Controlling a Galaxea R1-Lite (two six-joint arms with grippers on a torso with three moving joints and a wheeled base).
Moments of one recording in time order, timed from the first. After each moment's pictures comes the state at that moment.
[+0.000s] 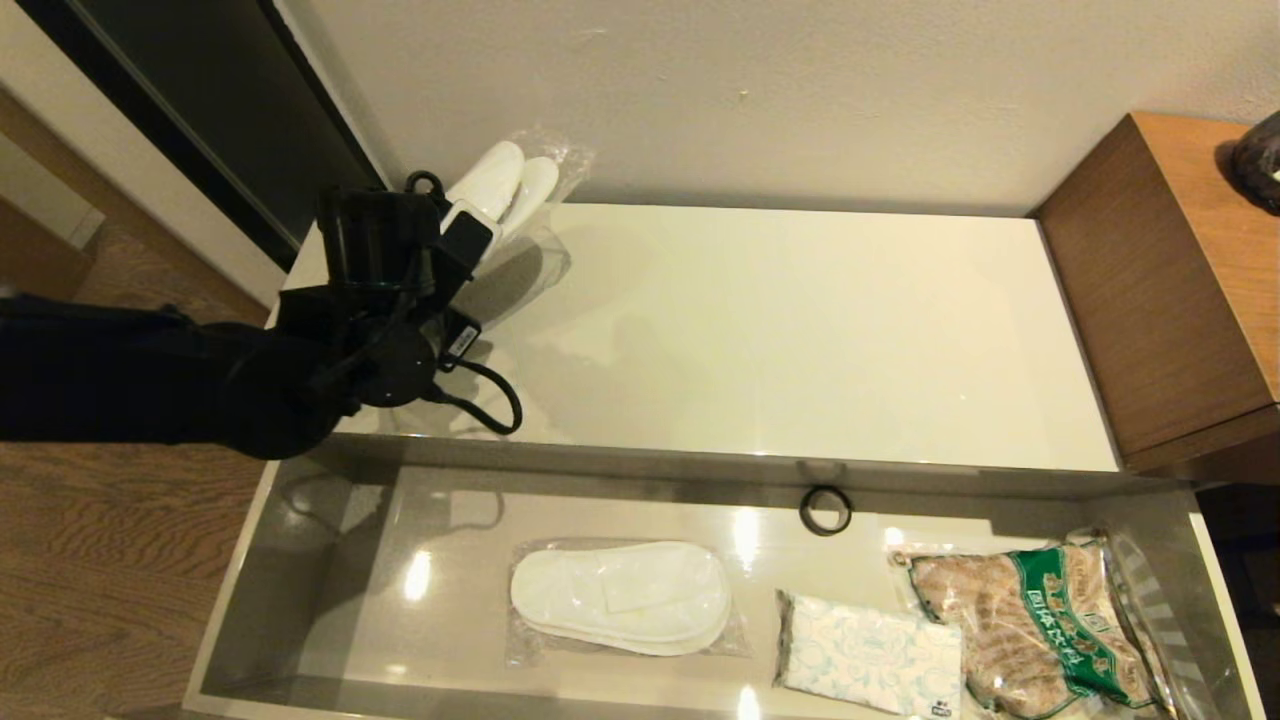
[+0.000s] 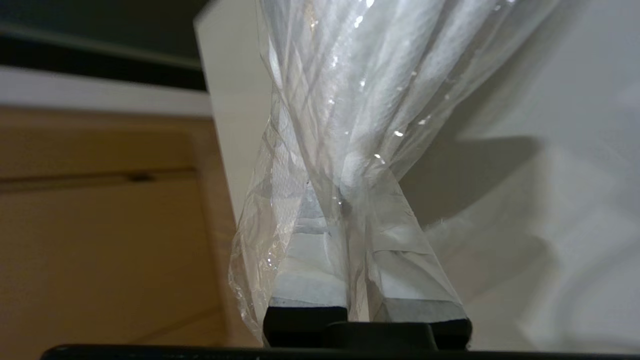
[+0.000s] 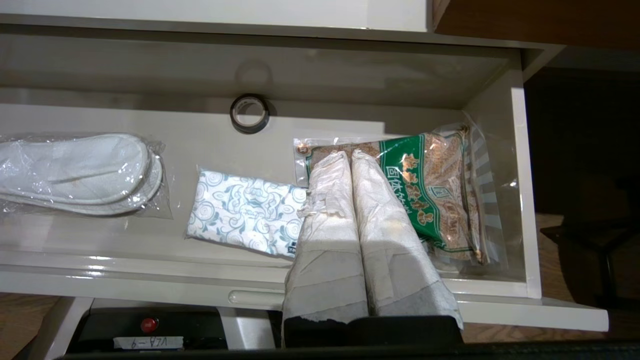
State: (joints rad) left arm -0.43 1.80 -1.22 -0.38 0.70 0.62; right arm -0.01 0.00 0.00 0.03 0.01 -0.05
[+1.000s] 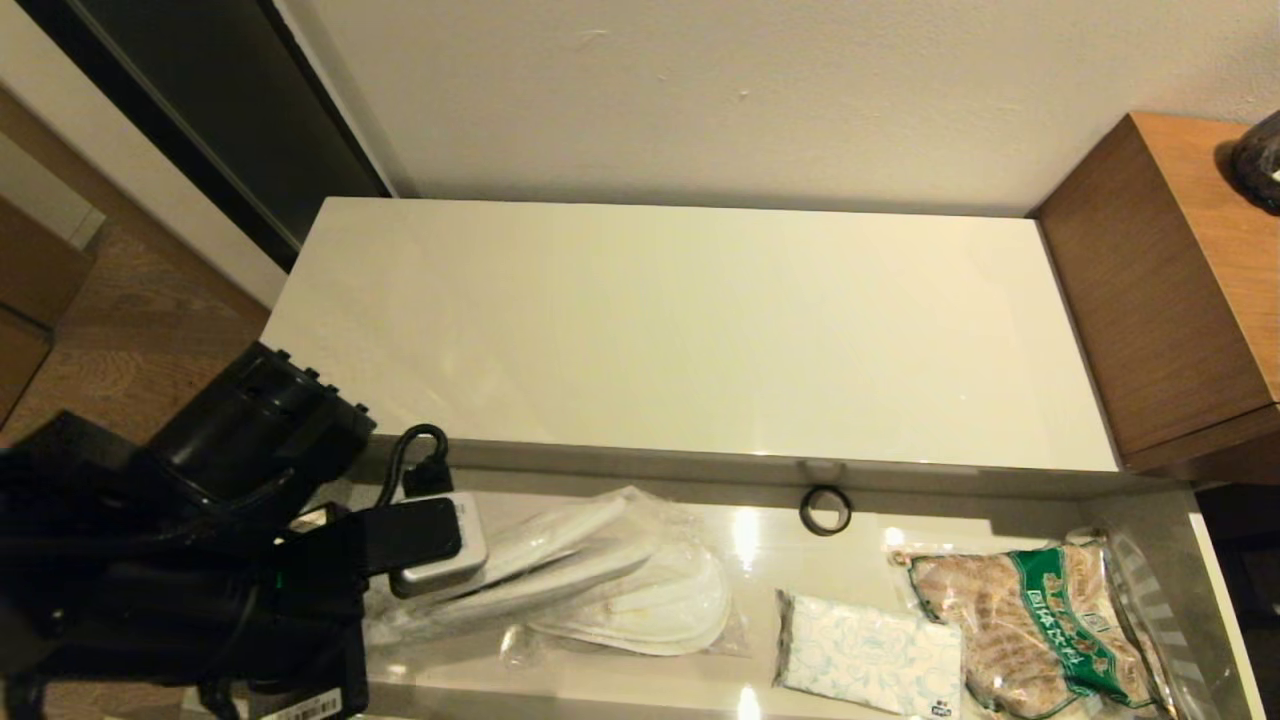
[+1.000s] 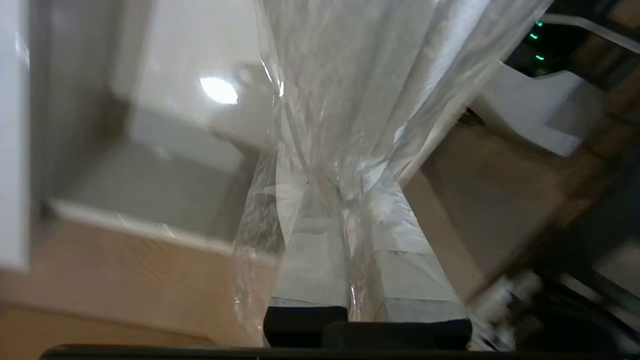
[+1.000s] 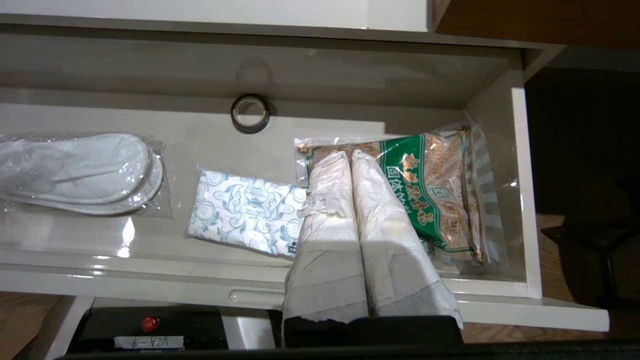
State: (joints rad) left arm -0.65 1.43 -1.00 0.64 0.20 0.64; right arm -0.01 0.00 0.00 0.03 0.01 -0.05
